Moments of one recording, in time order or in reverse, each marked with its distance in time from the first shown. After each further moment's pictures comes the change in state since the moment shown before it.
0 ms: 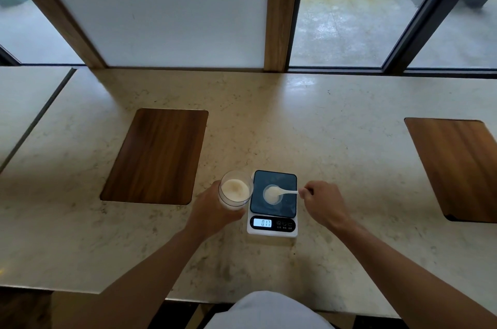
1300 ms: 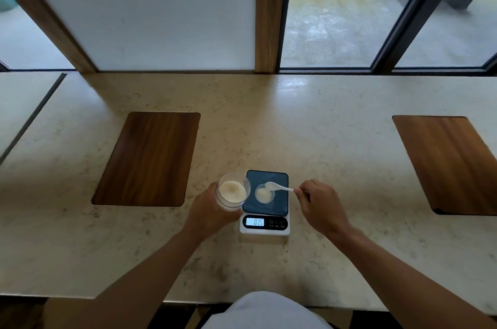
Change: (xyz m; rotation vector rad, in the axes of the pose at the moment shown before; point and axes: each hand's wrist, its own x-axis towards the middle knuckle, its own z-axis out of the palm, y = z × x) left_hand -0.005 0.018 0.005 -0.067 -0.024 0.014; right_hand -0.021 0.012 -0.012 -0.051 0.159 -0.263
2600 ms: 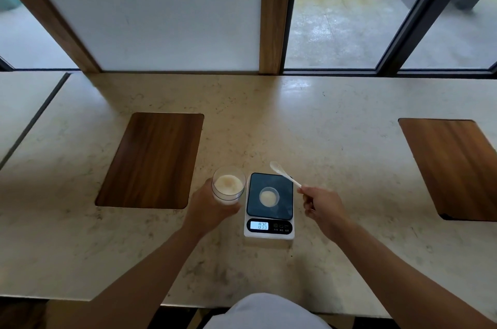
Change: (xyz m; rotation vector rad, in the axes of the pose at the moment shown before) left_hand 0.015 -0.016 -0.006 -0.018 0.082 -0.101; right_hand 0.014 -0.001 0.012 1.009 -0.115 0.899
